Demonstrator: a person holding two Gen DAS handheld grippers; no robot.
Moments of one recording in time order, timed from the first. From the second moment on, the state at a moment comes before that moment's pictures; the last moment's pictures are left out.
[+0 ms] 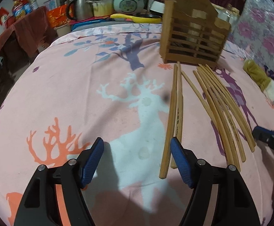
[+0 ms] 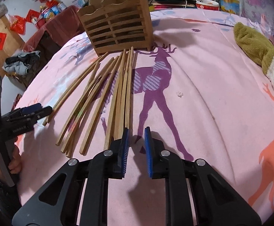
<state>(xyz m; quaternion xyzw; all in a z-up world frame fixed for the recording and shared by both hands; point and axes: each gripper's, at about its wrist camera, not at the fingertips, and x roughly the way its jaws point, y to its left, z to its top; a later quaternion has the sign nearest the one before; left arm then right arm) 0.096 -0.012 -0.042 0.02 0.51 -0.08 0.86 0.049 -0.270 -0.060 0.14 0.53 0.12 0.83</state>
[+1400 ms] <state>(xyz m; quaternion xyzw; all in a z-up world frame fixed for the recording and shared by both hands) 0.076 -0.026 -0.031 0.07 0.46 -0.09 0.88 0.036 -0.260 -0.048 0.08 0.50 0.09 0.86</state>
